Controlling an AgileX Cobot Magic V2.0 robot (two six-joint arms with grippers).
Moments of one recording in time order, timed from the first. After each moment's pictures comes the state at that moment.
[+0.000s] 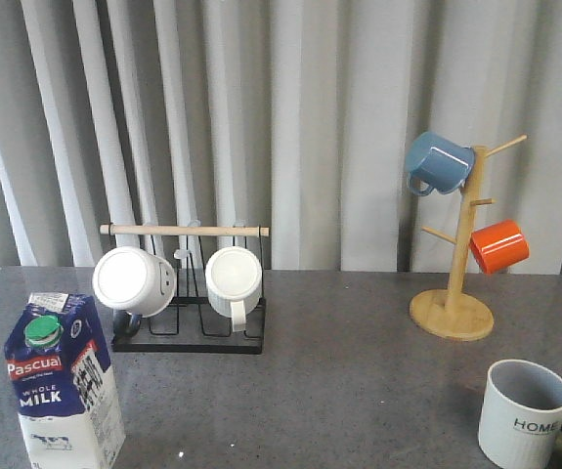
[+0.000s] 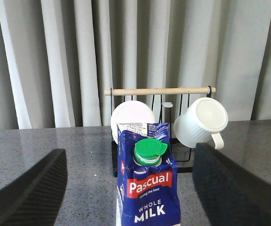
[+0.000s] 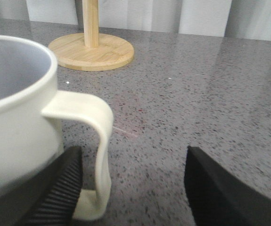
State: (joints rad) left arm -0.11 0.72 -0.51 0.02 -0.10 -0.06; right arm -0.34 1.77 -0.50 -0.37 -0.96 0.10
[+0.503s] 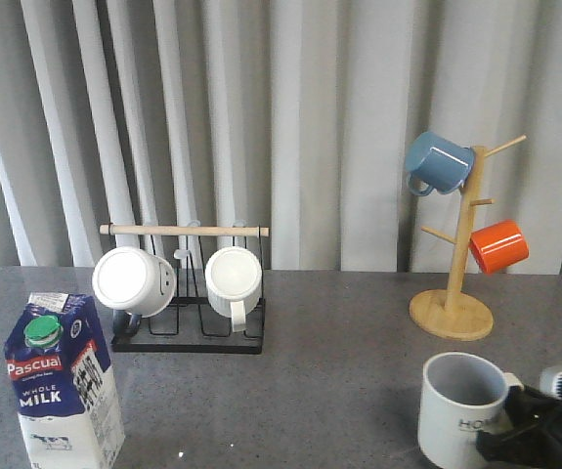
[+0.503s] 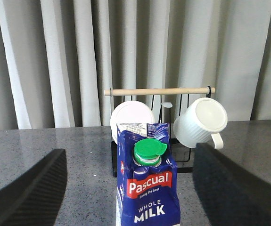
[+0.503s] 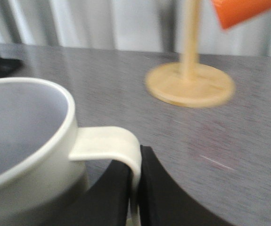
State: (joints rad) left arm -0.11 0.72 -0.51 0.02 -0.10 -0.06; right arm -0.04 1.65 -0.55 -0.31 -0.83 0.24
